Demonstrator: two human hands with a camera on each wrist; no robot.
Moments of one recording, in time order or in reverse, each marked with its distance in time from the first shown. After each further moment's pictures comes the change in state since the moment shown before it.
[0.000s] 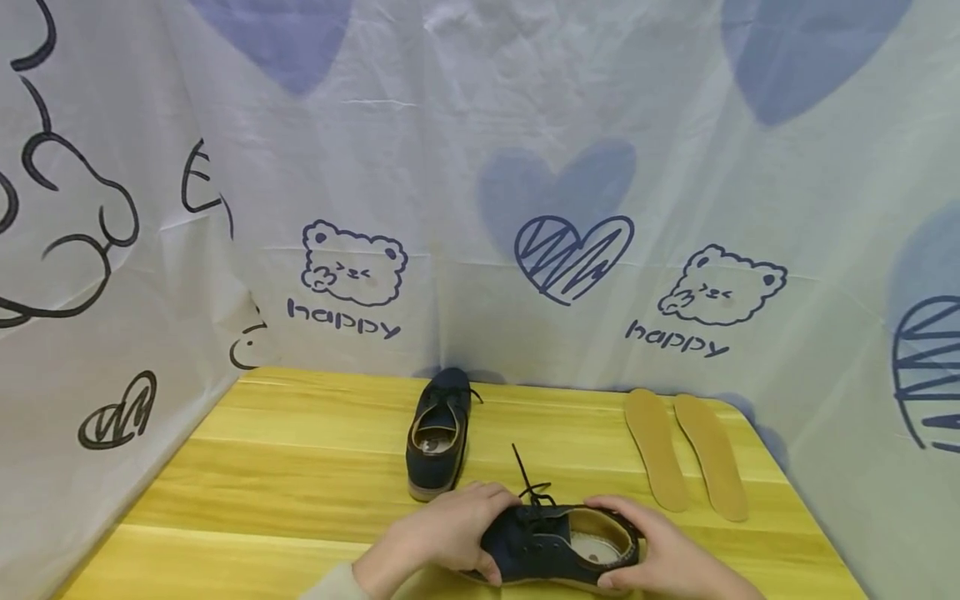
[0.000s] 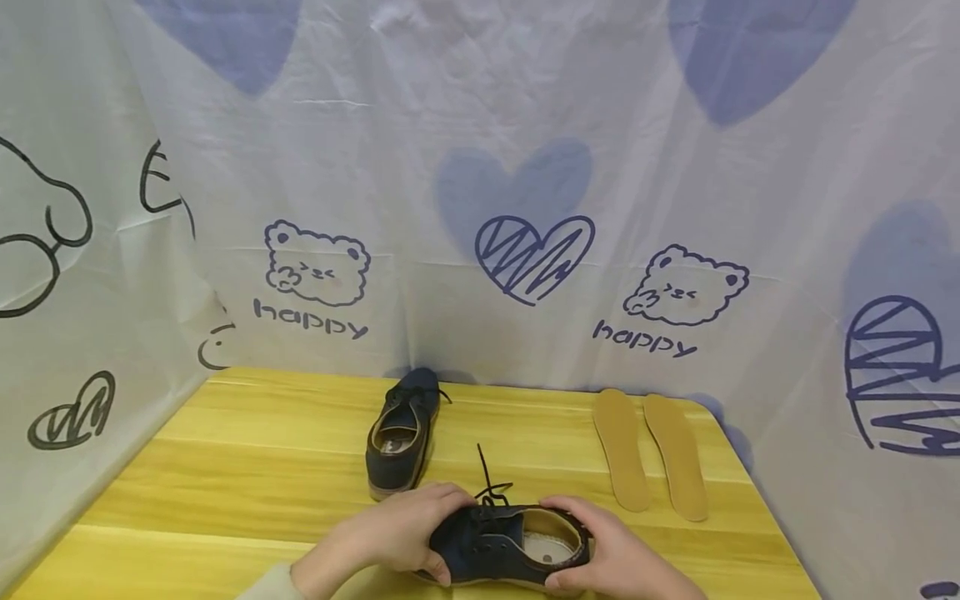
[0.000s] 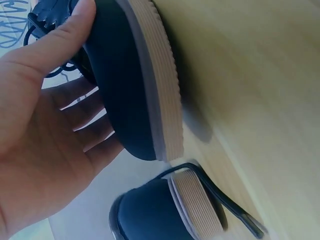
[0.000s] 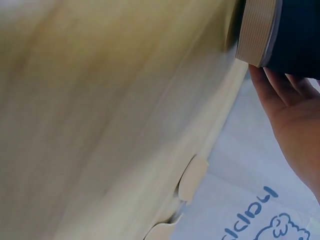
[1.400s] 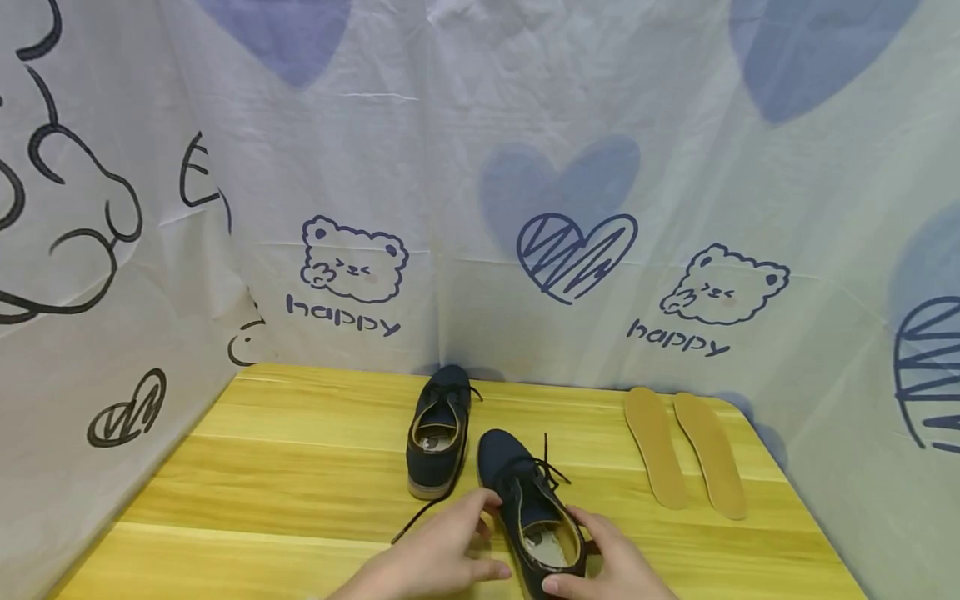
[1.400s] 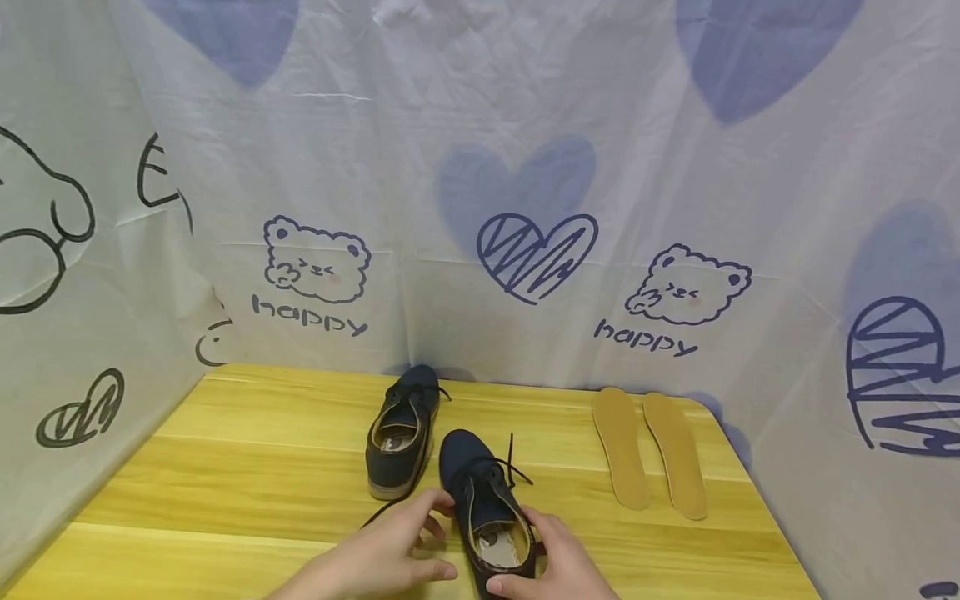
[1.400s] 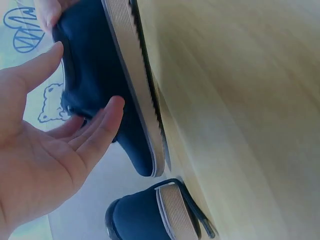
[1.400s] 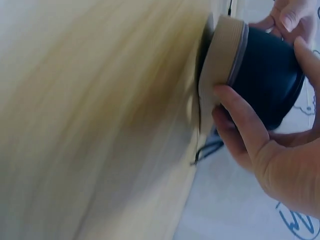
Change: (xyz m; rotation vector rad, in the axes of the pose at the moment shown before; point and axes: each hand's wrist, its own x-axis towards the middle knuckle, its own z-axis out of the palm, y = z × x) left_hand -0.035 0.005 0.012 -0.541 0.161 -0.110; right_hand 0.016 -0.049 0.055 0.089 0.139 0.264
